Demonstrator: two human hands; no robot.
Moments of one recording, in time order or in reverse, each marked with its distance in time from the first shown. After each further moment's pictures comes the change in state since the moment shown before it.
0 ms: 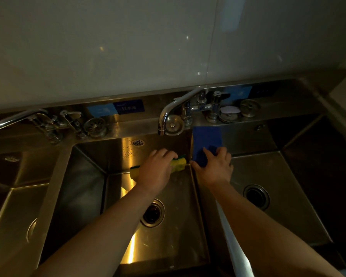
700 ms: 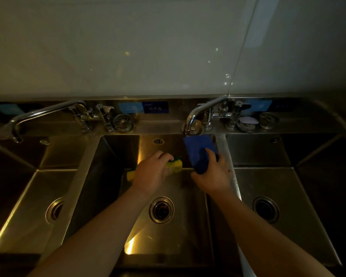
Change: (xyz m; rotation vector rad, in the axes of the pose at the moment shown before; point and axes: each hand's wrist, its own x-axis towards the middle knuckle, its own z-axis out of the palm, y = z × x) left_hand -0.052 -0.039 -0.033 -0.071 0.068 -0.123; right_hand -0.041 -0.051 -0.020 0.238 -0.116 -0.091
